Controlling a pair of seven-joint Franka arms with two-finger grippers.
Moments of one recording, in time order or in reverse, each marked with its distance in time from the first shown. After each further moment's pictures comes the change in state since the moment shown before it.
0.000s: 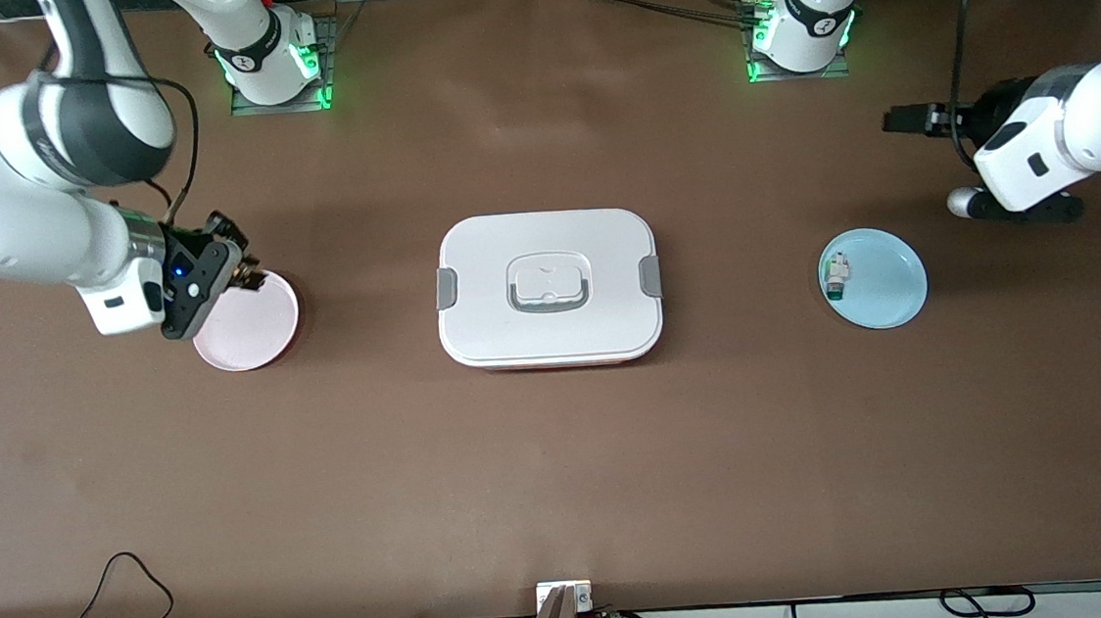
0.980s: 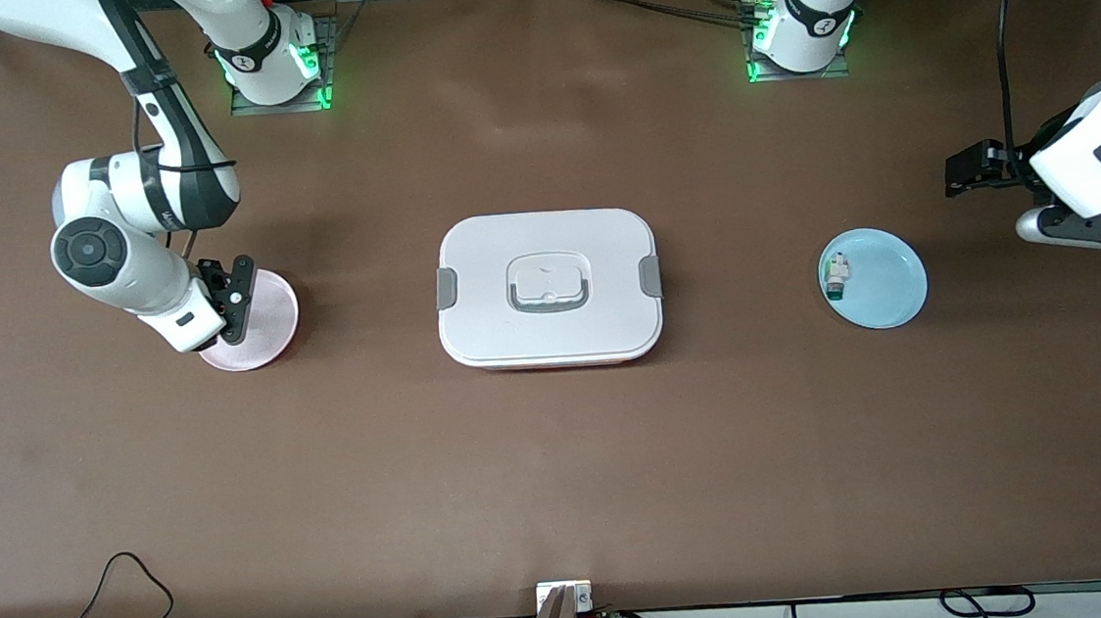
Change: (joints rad) left arm -0.356 -0.085 0.426 -0.004 0.032 0.275 0.111; right arm -0.062 0.095 0.003 -0.287 -0.266 0.451 -0.296
